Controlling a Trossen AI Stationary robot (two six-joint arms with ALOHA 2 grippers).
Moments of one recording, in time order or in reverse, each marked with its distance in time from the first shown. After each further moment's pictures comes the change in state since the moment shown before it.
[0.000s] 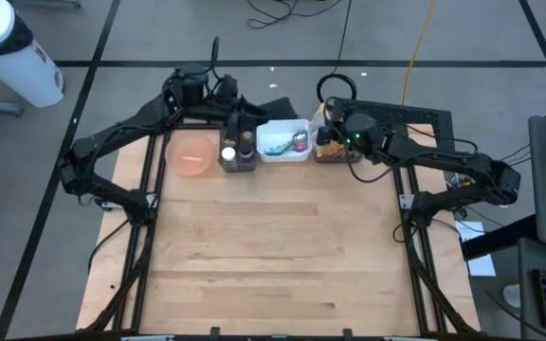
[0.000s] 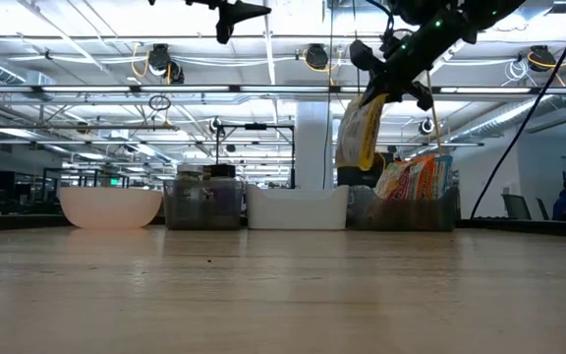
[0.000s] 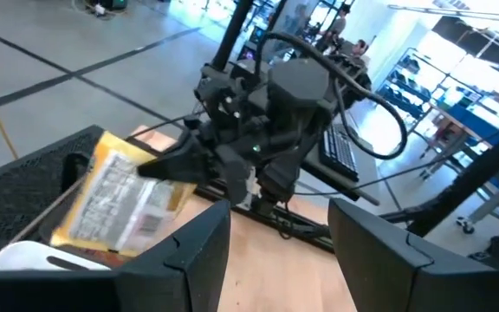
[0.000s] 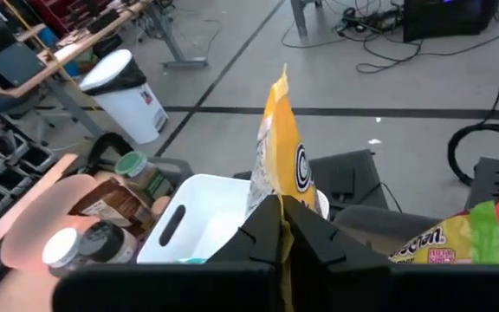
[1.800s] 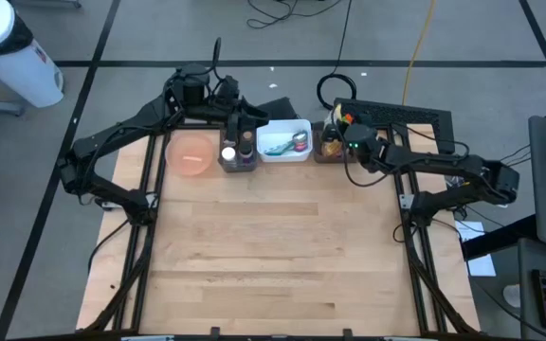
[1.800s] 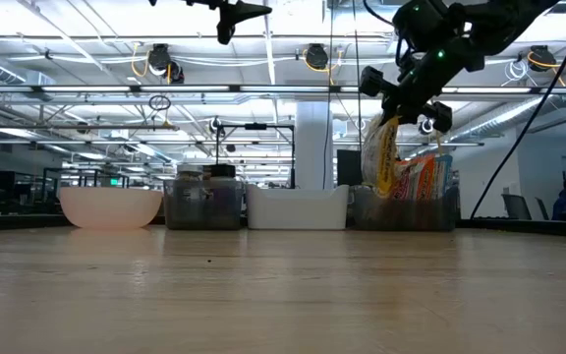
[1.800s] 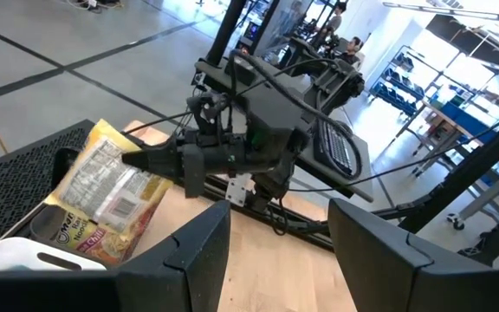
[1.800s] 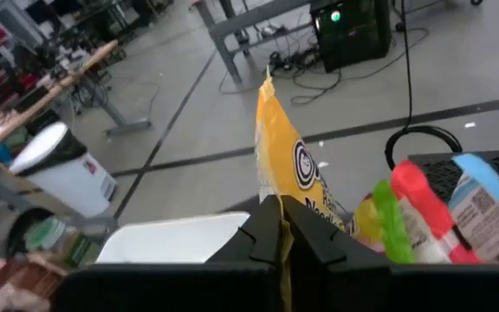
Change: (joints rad) left arm -0.002 0.002 0.000 -0.002 0.023 -0.008; right arm -0.001 0.013 -0.176 0.188 0.256 0.147
